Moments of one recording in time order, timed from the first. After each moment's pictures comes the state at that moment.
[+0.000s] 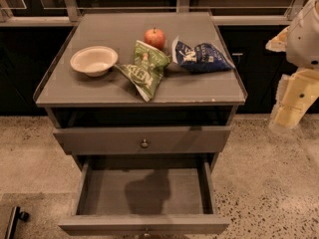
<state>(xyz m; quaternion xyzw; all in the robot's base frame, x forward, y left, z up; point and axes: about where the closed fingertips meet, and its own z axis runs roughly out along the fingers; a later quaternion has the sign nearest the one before) 0.438 -0.217 0.976 -0.60 0.78 -0.03 0.16</state>
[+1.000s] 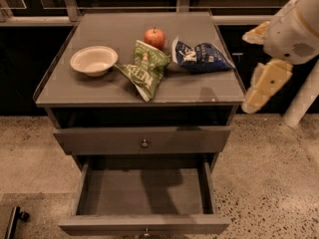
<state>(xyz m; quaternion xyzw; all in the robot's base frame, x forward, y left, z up) 0.499 -0.196 0.962 -0.62 0.75 0.02 0.25</state>
